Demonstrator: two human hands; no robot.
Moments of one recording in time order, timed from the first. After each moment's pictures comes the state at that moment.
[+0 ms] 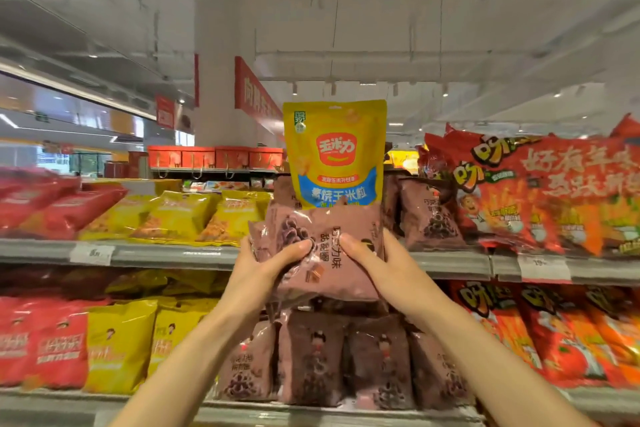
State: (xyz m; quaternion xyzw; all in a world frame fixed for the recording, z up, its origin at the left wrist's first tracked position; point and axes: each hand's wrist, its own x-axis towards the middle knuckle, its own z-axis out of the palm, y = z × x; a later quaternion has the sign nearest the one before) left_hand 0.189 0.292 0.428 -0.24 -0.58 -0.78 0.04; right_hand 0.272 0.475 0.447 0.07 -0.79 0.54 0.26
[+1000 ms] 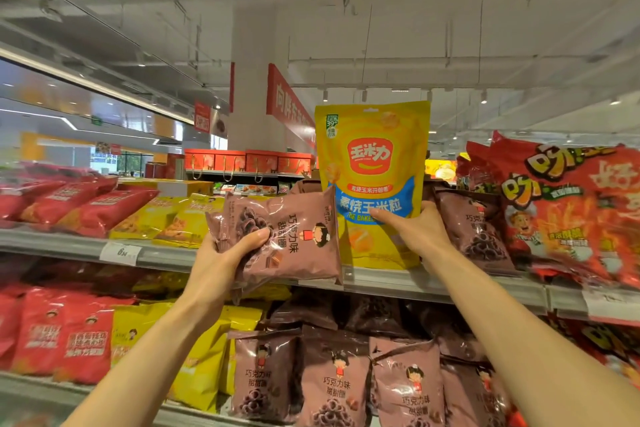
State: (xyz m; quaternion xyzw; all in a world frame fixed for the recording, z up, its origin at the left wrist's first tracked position) left_hand 0.121 0.232 0.434 -0.17 -0.60 -0.76 0.16; right_hand 0.141 0.536 0.496 -0.04 -0.76 0.53 0.37
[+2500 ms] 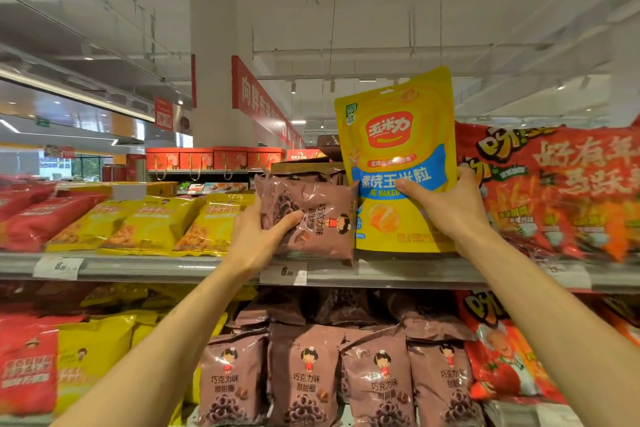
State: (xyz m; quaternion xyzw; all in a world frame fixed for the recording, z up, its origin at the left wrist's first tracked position) left_hand 0.070 0.328 0.462 -0.28 -0.77 -0.53 0.23; right_hand 0.198 0.606 0.511 -0.09 -0.72 0.49 0.48
